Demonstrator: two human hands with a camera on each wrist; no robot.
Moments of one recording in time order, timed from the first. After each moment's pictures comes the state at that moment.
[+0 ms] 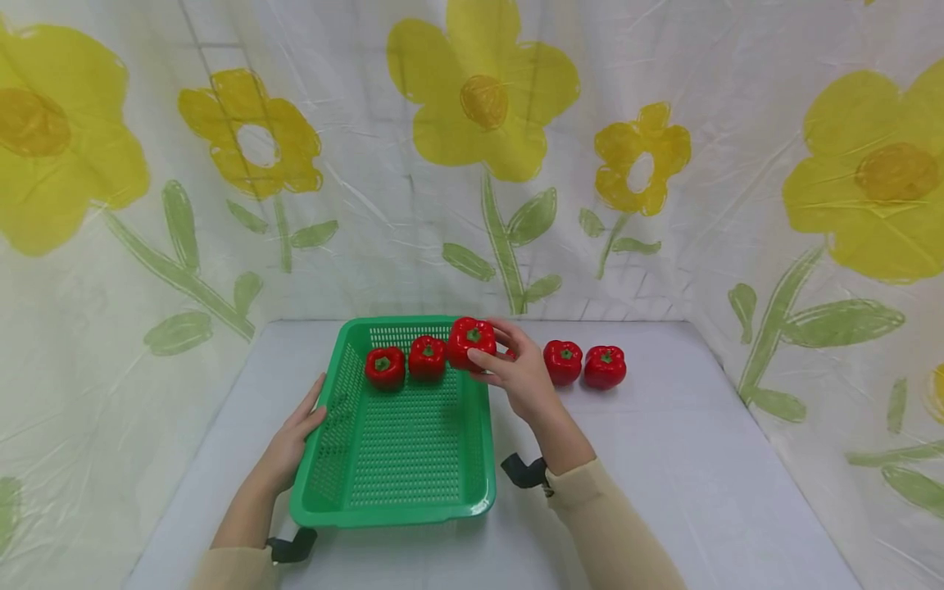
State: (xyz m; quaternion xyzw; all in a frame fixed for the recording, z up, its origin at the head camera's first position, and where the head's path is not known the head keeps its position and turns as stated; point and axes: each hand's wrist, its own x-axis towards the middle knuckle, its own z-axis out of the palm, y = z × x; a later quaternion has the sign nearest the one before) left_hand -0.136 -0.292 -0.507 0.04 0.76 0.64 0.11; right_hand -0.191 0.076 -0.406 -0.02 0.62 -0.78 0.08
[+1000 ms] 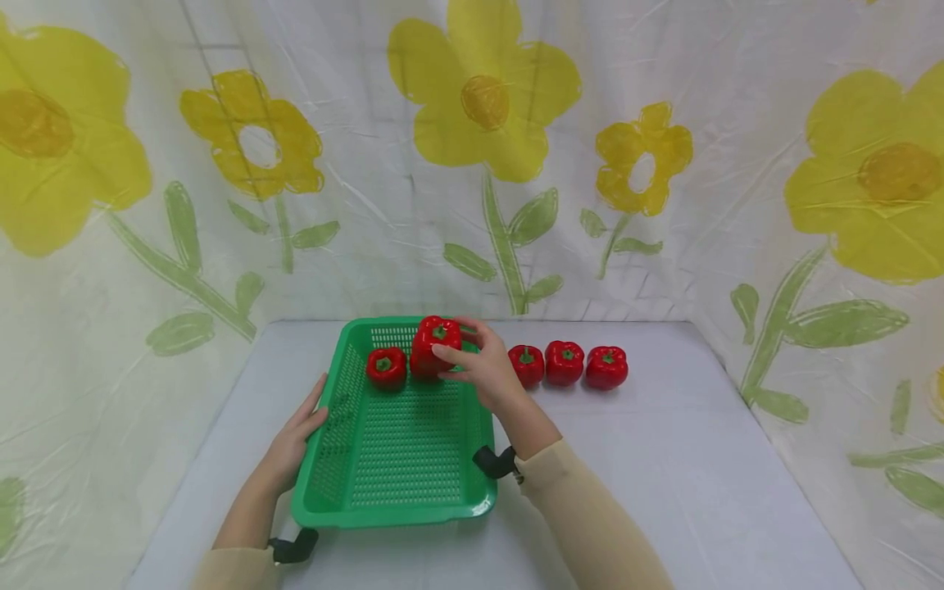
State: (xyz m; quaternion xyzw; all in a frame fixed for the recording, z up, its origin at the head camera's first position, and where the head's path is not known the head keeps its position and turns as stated) left_hand -0.136 -0.291 -0.506 0.03 0.75 0.65 0.12; right_hand -0.205 0.029 -0.402 -0.02 0.62 -0.78 0.12
